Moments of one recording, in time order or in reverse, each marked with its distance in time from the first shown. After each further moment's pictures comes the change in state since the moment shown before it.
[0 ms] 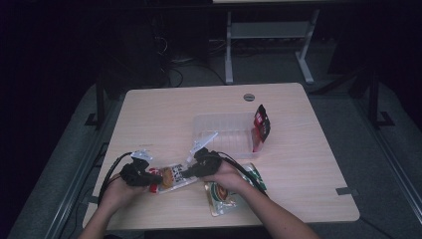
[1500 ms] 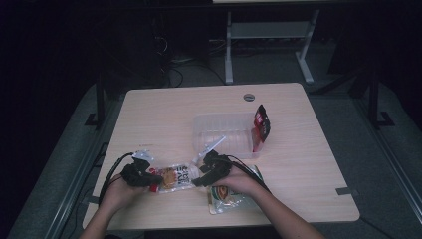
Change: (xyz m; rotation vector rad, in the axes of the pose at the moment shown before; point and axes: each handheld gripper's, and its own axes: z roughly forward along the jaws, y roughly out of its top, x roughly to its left) left arm -0.003 0.001 0.002 0.015 0.016 -0.016; right arm -0.003 -0.025 -0.011 0.108 -0.124 0.094
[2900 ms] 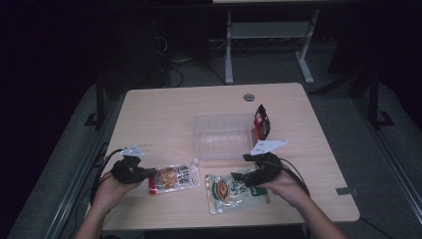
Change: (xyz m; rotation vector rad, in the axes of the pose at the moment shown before) left arm -0.002 0.002 -0.029 -0.097 0.050 0.014; right arm 0.009 -0.061 -0.118 -0.223 -0.226 0.035
